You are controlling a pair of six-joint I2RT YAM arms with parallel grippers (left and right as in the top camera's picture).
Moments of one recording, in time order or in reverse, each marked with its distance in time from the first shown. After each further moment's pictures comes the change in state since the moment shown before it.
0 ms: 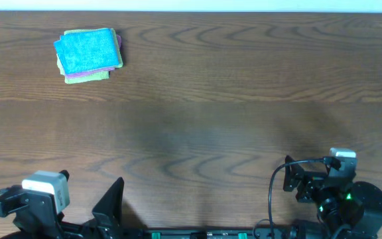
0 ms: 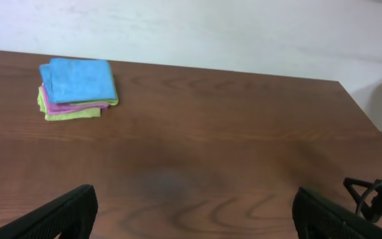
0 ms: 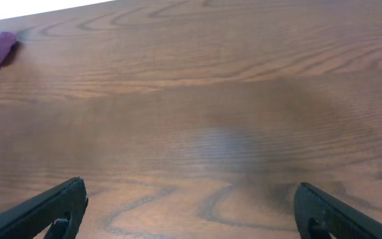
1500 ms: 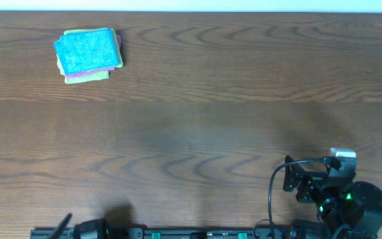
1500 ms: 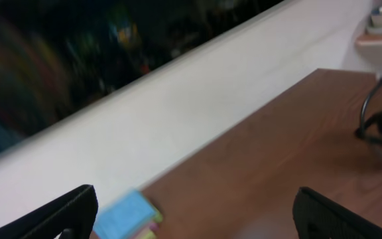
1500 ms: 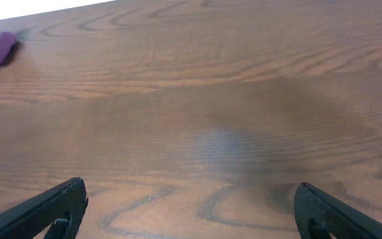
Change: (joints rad) left arm -0.298 -0.321 -0.150 0.359 -0.039 0.334; right arm 0.000 0.000 0.000 0.000 0.000 0.000
